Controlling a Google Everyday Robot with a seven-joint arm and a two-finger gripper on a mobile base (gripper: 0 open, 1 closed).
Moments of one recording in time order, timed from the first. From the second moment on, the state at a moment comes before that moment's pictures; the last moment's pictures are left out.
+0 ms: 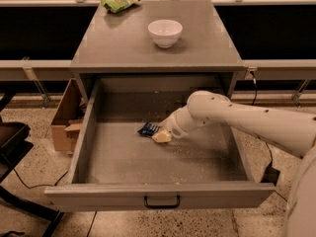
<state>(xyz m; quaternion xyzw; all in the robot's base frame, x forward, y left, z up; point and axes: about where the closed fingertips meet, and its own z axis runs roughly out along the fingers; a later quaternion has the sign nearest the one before) 0.633 -0.025 0.590 -0.51 0.80 0.15 0.27</state>
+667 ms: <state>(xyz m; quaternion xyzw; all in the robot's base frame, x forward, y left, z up) 0.634 -0.021 0.605 -0.51 0.80 0.15 0.27</state>
